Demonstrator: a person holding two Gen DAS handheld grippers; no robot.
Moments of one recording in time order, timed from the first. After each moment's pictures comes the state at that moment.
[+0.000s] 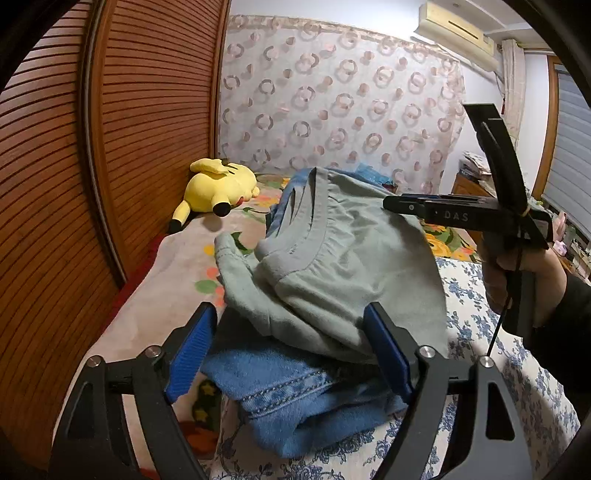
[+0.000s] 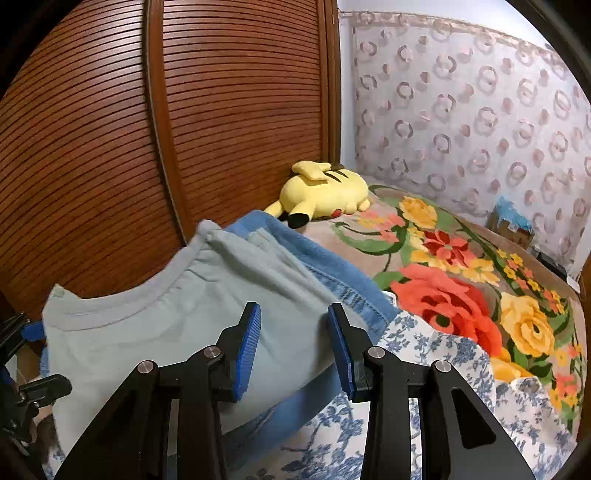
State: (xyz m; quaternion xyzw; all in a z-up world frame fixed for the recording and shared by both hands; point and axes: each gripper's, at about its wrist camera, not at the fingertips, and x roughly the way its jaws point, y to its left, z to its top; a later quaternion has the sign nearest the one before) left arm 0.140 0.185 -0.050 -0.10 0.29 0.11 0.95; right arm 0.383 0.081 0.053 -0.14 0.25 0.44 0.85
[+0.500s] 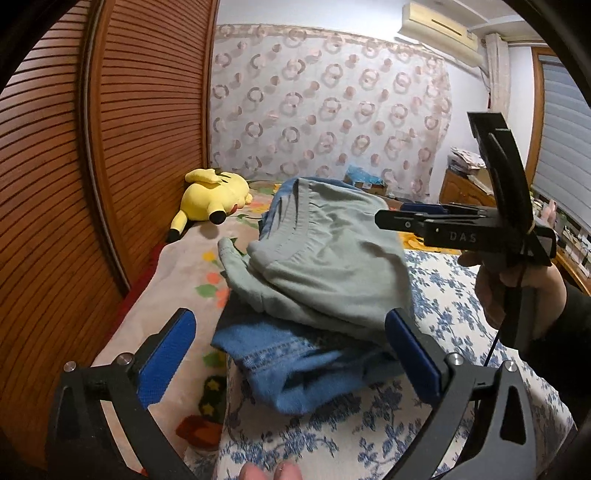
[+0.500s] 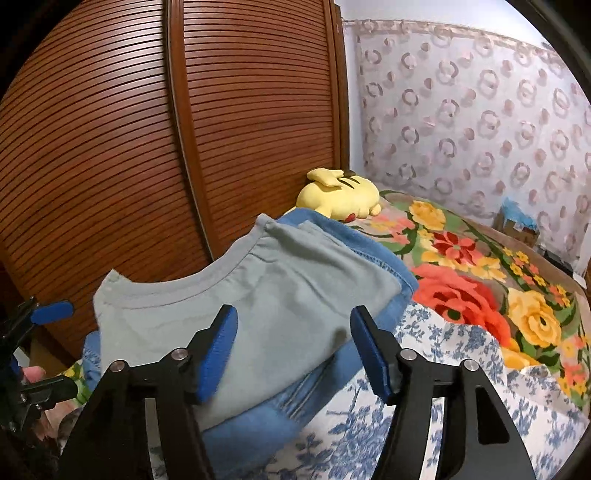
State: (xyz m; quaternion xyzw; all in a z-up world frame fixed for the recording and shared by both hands) left arm 0.109 0.173 -0.032 -0.07 0.28 0.10 0.95; right arm 0.328 0.046 0.048 -0.12 0.24 0.45 0.85
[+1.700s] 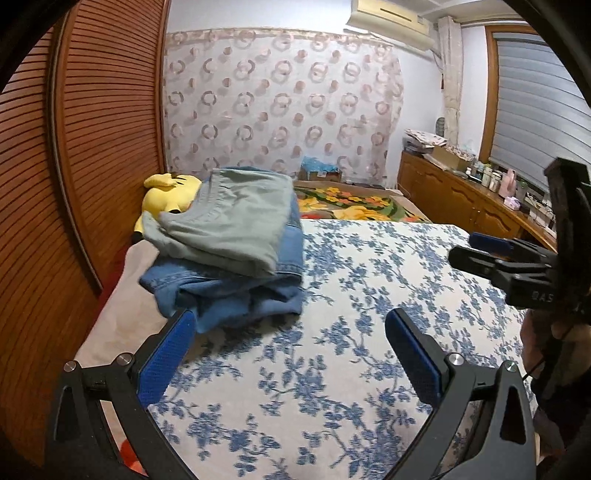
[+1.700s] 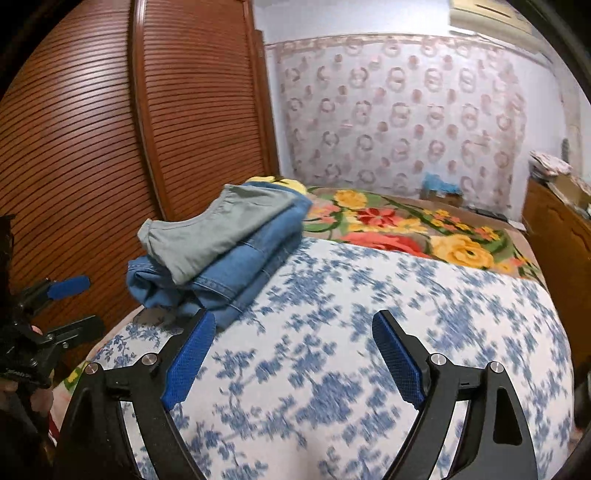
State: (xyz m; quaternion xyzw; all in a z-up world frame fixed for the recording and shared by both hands) left arm 0.054 0.078 -0.025 -0.04 0.29 0.02 0.96; right arm 0.117 -0.121 0.048 -0.05 0.24 0.32 0.92
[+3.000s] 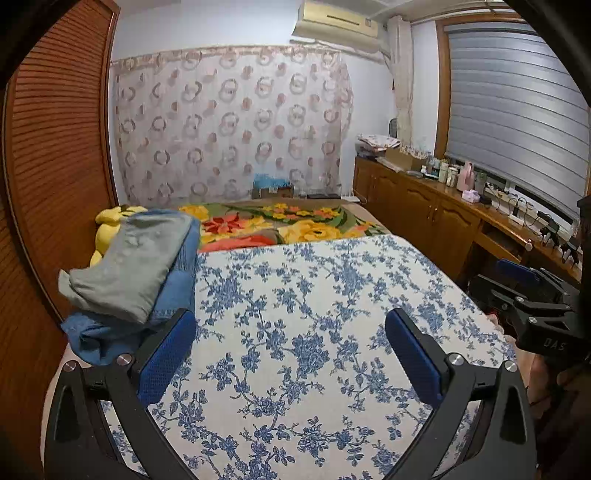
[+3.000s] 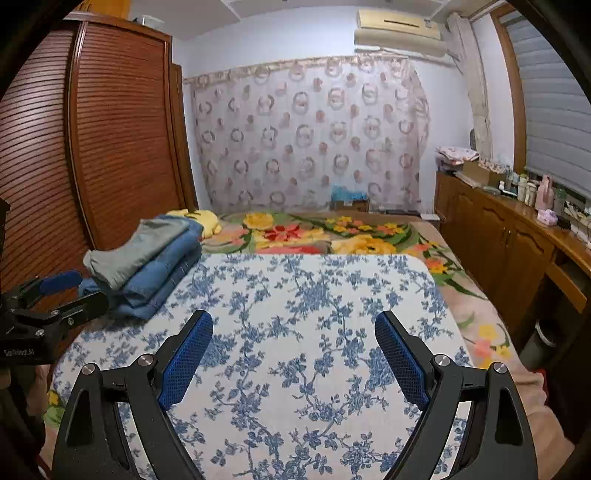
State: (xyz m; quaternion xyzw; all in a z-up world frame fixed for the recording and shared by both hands) left arm 0.060 -0.038 0.021 -0.01 0.25 -0.05 0.97; right arm 0.039 -0.218 0.073 0.00 0.19 0.18 0.97
